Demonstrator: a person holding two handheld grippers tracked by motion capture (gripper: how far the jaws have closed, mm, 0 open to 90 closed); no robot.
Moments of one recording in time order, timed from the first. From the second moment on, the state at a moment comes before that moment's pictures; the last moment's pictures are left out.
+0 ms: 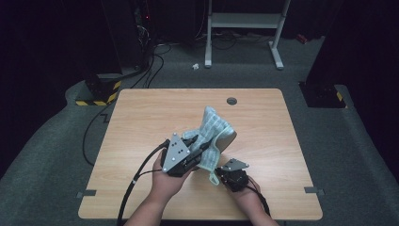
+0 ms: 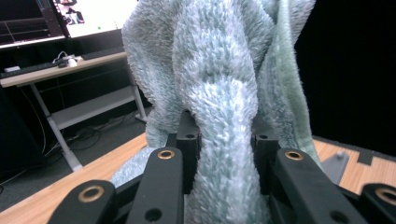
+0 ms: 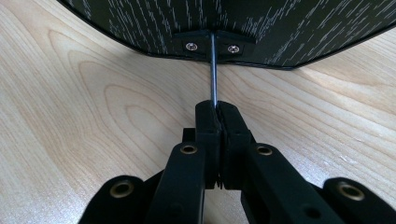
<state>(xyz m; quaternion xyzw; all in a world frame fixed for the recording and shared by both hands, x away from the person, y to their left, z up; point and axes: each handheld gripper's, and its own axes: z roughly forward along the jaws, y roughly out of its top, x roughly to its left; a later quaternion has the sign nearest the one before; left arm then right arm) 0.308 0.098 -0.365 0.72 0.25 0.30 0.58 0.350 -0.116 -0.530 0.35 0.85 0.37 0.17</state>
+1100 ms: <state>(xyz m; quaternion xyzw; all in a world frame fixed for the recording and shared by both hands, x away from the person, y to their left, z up) 0.304 0.105 -0.375 0.71 0.25 0.30 0.59 0.350 -0.116 -0.530 0.35 0.85 0.37 0.17</state>
